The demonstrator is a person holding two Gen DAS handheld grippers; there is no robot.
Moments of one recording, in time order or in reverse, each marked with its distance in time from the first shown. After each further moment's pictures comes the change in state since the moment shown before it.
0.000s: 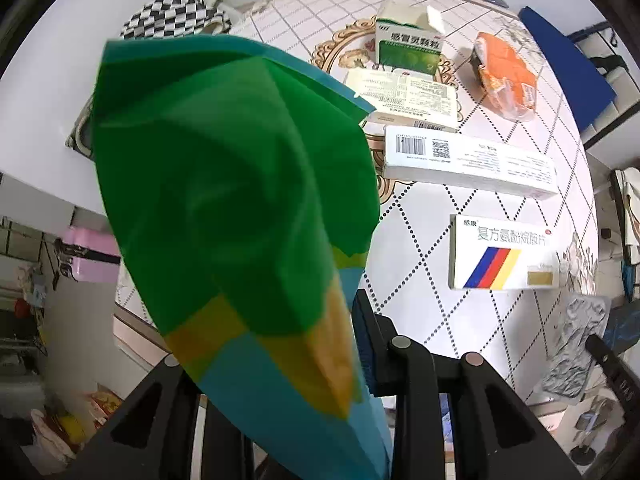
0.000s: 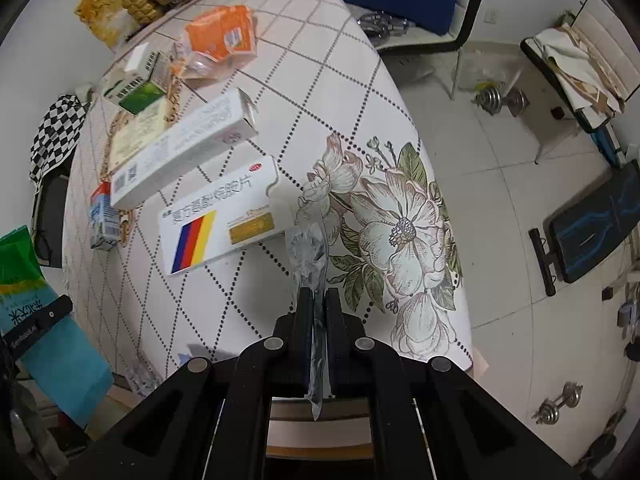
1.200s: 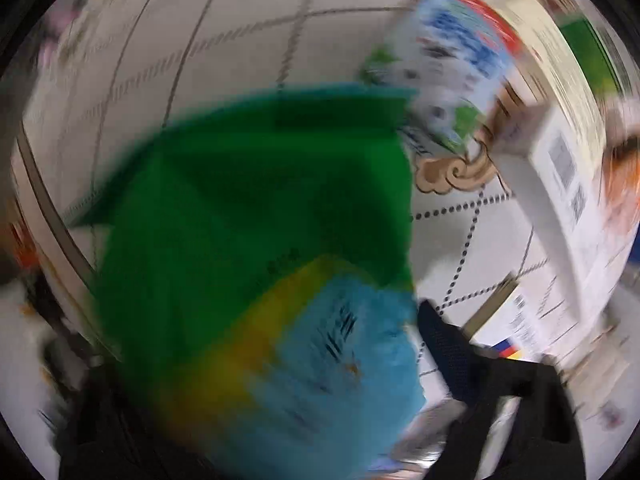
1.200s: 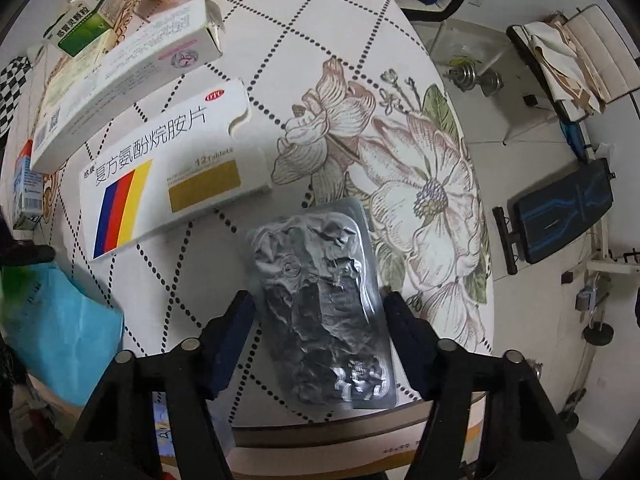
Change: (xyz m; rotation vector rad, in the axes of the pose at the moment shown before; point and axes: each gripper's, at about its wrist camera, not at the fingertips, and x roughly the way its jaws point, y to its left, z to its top) left arm 0.249 0.069 0.007 -0.527 0.467 -0.162; right arm 0.081 0.027 0.008 -0.017 0.148 -0.213
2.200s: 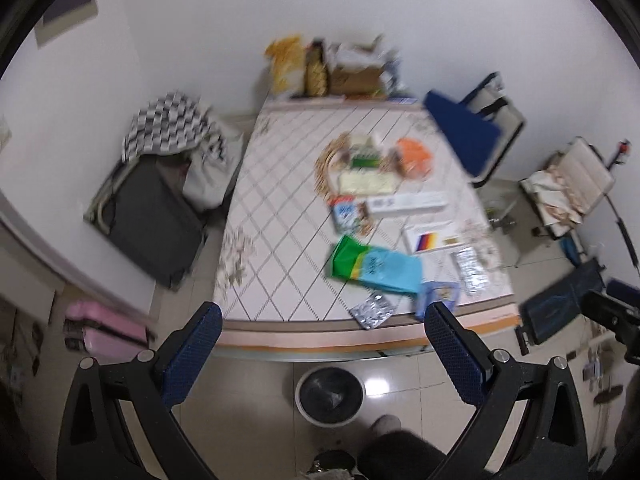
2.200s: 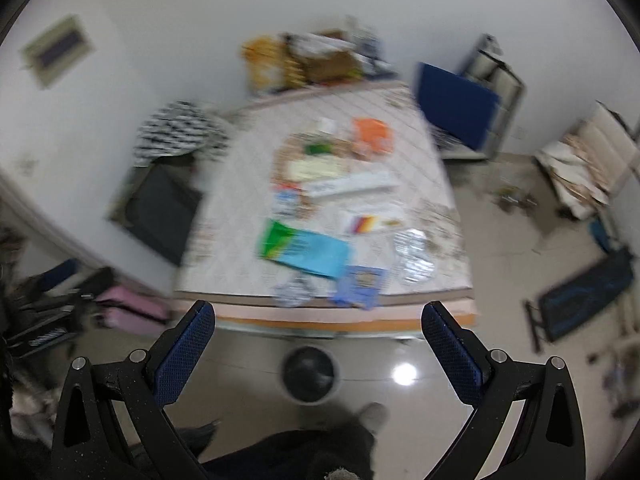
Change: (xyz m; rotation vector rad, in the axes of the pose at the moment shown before) left arm -0.253 0.189 -0.186 0.740 -0.754 -0.107; right arm -0.354 0.049 -0.275 -0.169 -0.480 0.221
